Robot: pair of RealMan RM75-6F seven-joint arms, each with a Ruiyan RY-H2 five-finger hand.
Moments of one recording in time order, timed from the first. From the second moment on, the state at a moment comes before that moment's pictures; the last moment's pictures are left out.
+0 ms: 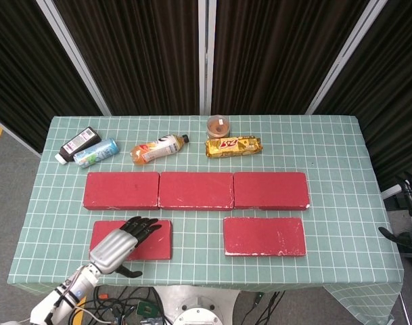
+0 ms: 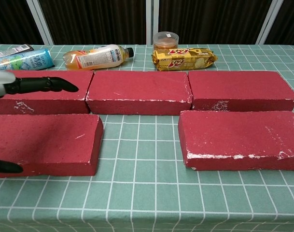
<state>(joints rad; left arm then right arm) -0.44 -1.15 0.04 -2.09 1.49 0.98 0.23 0.11 -0.93 0.11 -1.57 -1.49 1.47 0.21</state>
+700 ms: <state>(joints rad) -0.62 -1.38 -0.02 -2.07 0.92 1.01 0.66 0.09 -0.96 0.11 -1.47 -1.48 1.49 0.31</state>
